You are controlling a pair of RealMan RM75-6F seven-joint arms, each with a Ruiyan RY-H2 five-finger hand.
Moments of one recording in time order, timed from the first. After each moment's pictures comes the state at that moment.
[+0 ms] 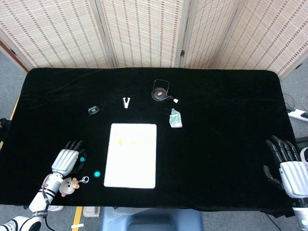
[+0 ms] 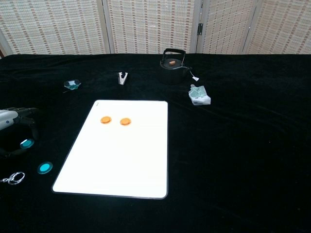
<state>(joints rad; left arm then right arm) -0.46 -1.47 0.03 -1.29 1.33 1.08 0.09 0.04 -1.12 0.03 -1.52 -1.60 1.56 0.14</state>
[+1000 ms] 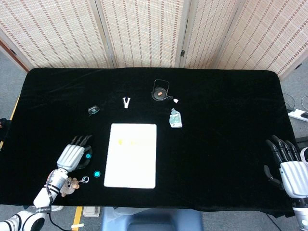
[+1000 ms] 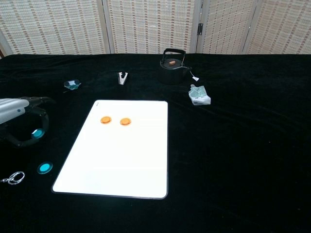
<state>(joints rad) -0.49 -1.46 -0.03 -1.34 1.38 1.06 0.08 0.04 -1.11 0.03 -1.53 -1.60 1.56 0.13</state>
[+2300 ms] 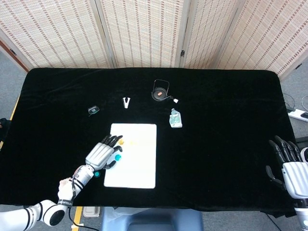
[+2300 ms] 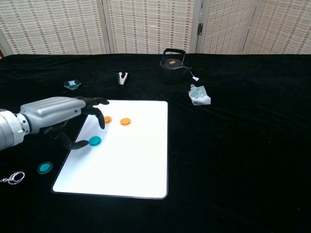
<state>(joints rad) -0.64 -1.52 -0.07 -1.46 1.34 0.95 0.23 0.03 -1.11 0.03 -1.52 -1.59 1.56 0.15</state>
